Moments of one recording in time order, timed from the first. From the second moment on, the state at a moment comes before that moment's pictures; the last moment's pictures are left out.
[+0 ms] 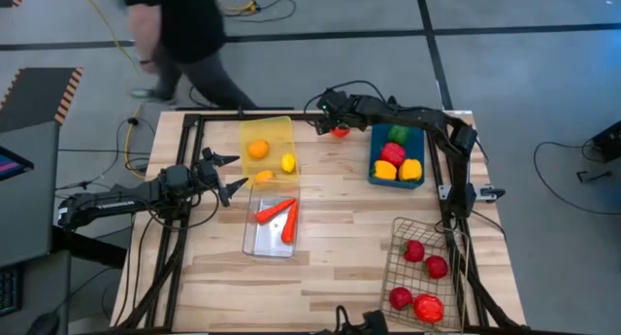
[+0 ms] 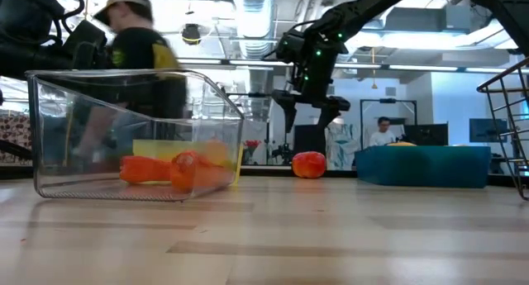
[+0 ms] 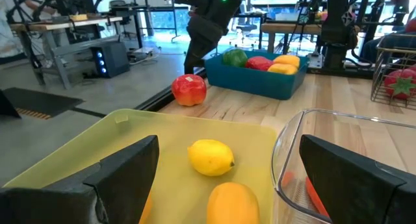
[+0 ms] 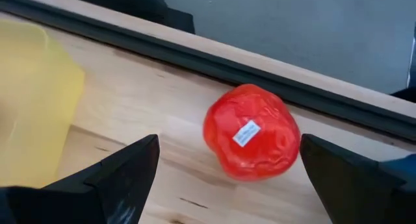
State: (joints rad) left arm 0.23 0.17 0.01 0.06 -0.22 0.00; right arm -0.50 1.96 1.59 -0.69 0.37 0.64
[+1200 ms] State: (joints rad) left arm 0.23 0.17 0.01 0.06 -0.22 0.00; right arm -0.53 2.05 1.59 -0.74 0.36 0.81
